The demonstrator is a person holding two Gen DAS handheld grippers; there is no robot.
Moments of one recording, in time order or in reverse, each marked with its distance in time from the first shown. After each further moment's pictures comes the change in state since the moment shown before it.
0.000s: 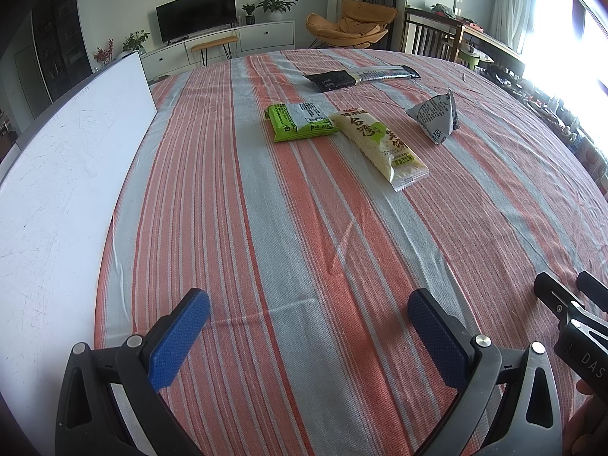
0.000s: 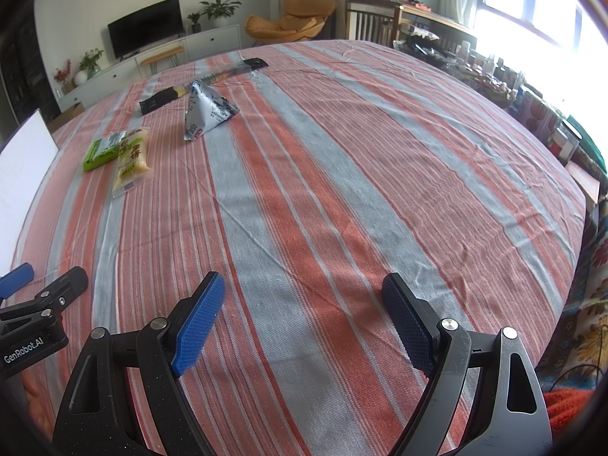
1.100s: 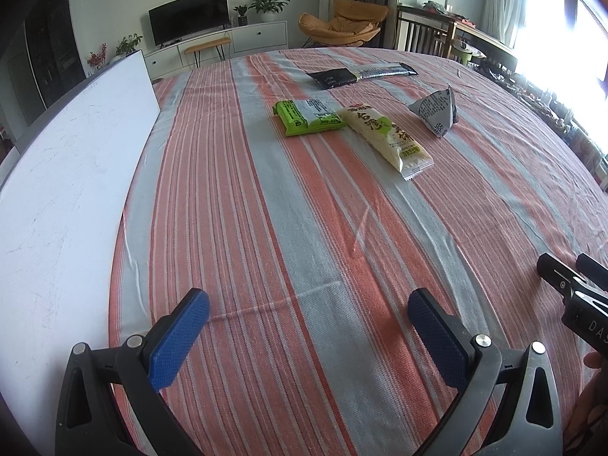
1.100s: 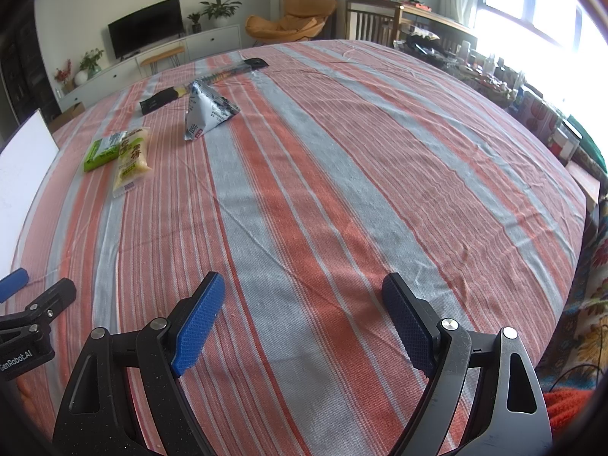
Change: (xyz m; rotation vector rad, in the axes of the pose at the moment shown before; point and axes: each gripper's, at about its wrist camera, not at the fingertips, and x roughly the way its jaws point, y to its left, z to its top) left arm -0.005 0.016 -0.006 0.031 0.001 -0.017; right arm 0.000 0.000 0.000 0.000 0.000 0.000
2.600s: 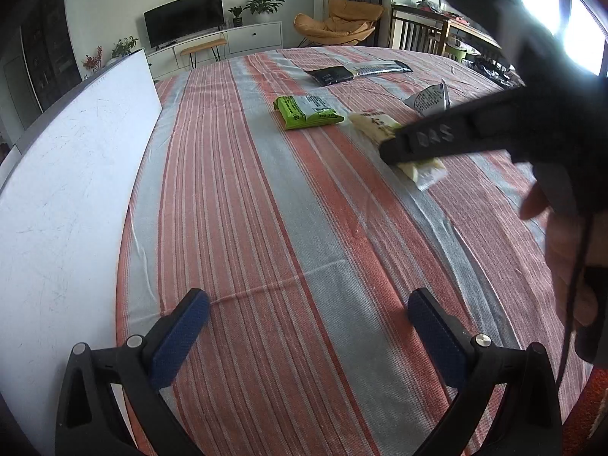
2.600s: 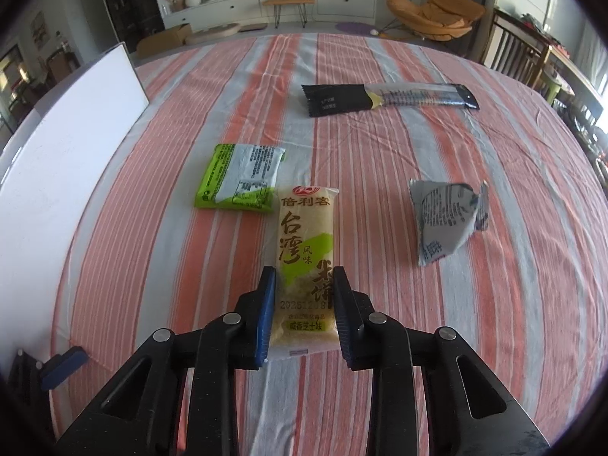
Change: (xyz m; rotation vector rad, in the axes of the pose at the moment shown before) left arm -0.008 0.004 -0.009 0.021 -0.001 -0.010; right arm 0.059 0.135 0.086 -0.370 0.156 0.305
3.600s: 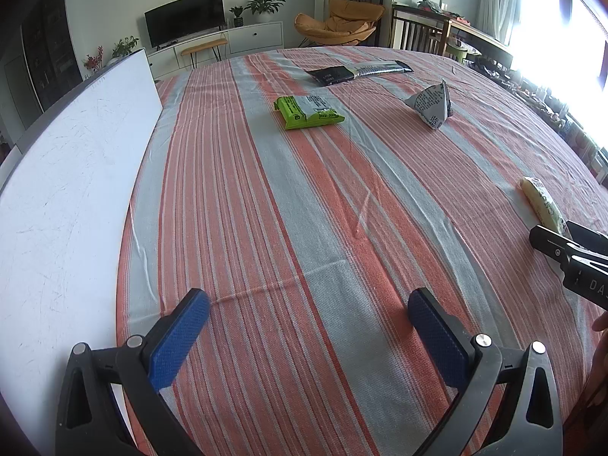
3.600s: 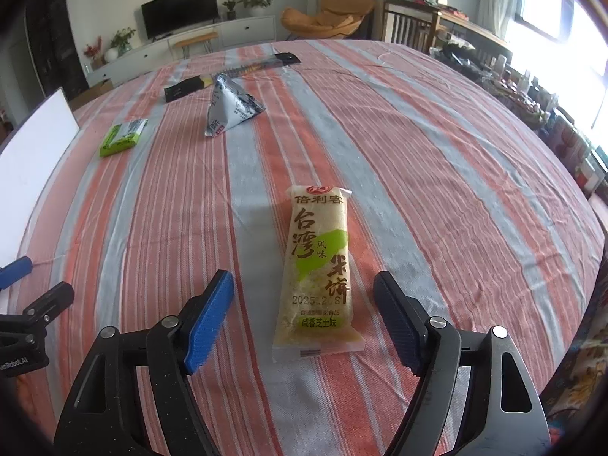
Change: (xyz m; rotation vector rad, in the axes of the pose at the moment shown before) left arm 0.000 0.000 0.000 -0.001 0.000 0.001; right arm -0.067 -0.083 -0.123 0.253 -0.129 -0.225
